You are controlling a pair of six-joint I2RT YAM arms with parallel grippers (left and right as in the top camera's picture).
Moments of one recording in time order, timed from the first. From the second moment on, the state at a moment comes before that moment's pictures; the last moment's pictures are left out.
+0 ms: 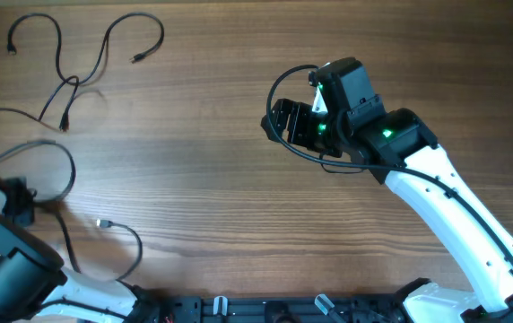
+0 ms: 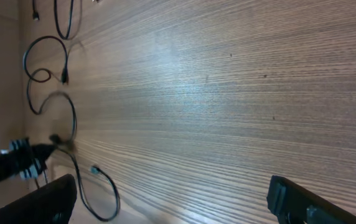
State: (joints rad) left arm 0.85 1.83 1.04 -0.44 -0.08 -0.88; right arm 0.52 1.45 1.33 -0.79 -0.25 0.73
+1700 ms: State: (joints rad) left arm 0.85 1.96 1.22 -0.55 -0.11 -0.84; right arm 0.52 1.45 1.33 -0.84 -0.25 0.73
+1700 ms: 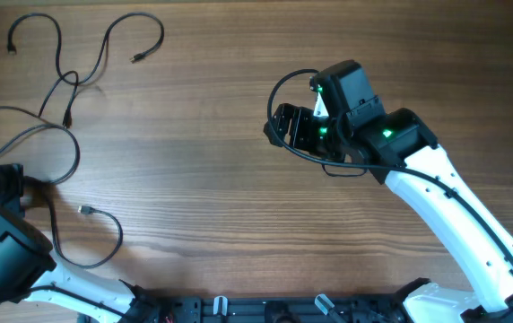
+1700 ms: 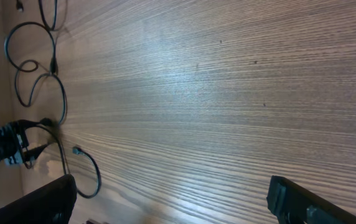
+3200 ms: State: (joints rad) left arm 0.85 1.78 1.34 -0.65 -0.02 -0.72; right arm 0.52 1.45 1.33 -0.85 -0.25 0.73
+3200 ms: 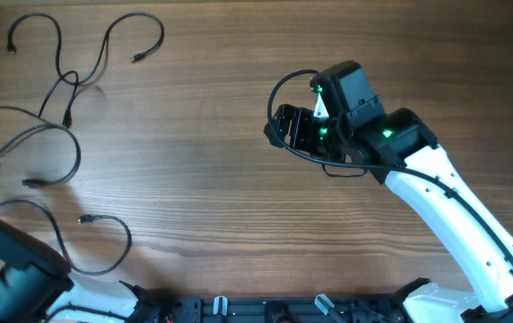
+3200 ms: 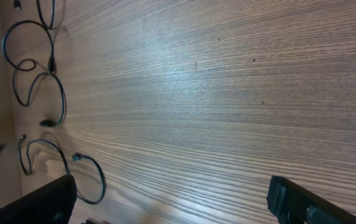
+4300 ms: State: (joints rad) left arm 0.04 1.57 1.35 -1.07 0.33 -0.60; right arm 0.50 1.40 1.33 -0.94 -0.23 0.70
